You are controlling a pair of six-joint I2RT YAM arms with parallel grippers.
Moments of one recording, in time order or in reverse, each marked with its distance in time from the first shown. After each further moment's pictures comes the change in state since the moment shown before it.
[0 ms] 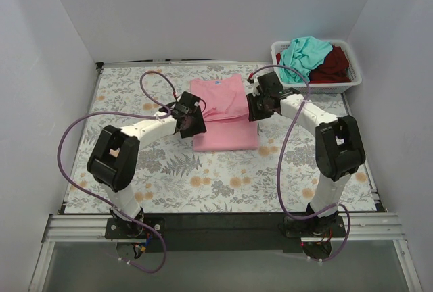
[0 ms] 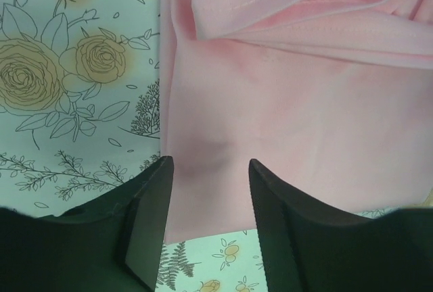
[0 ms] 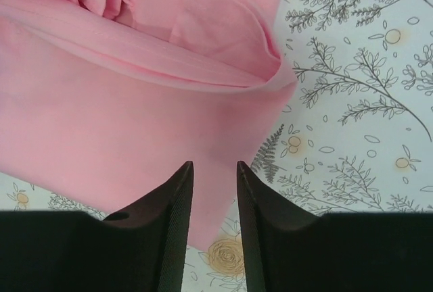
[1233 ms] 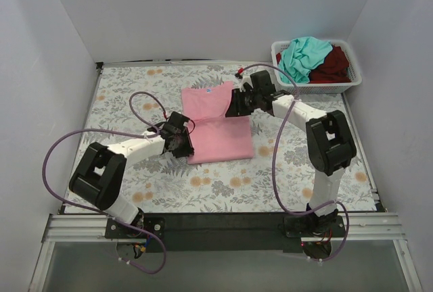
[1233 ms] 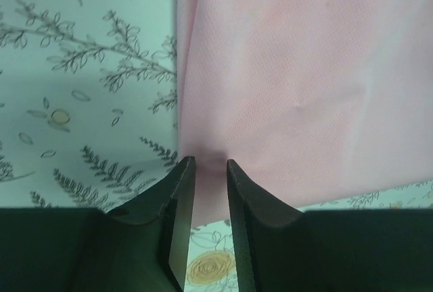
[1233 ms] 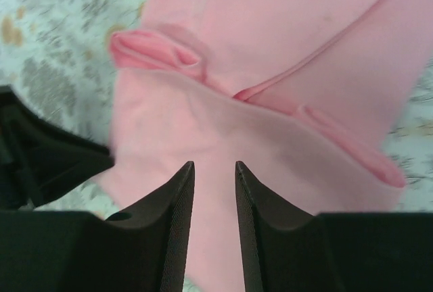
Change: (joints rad) left arm 0.012 -0.193 -0.315 0.067 0.071 -0.029; right arm 0.021 0.111 0.046 0.270 -0.358 0.151
